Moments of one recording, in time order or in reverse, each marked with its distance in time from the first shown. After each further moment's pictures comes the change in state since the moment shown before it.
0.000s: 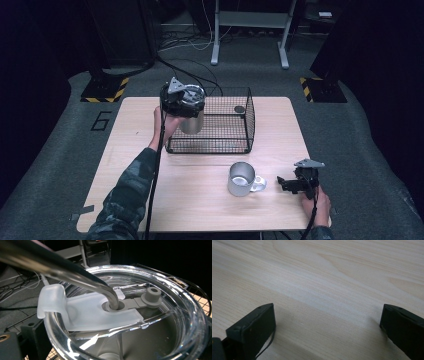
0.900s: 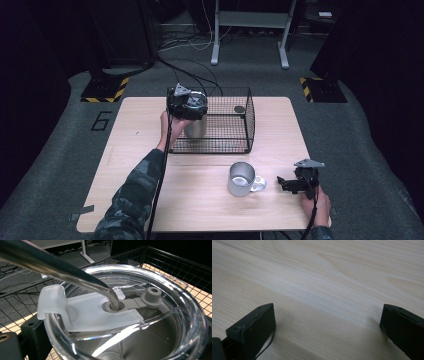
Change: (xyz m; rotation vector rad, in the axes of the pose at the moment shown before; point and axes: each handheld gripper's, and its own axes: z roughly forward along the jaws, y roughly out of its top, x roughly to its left) left arm 0.006 -0.027 0.036 0.059 -0.007 -0.087; right arm 0.000 0.000 0.000 0.000 0.000 0.000
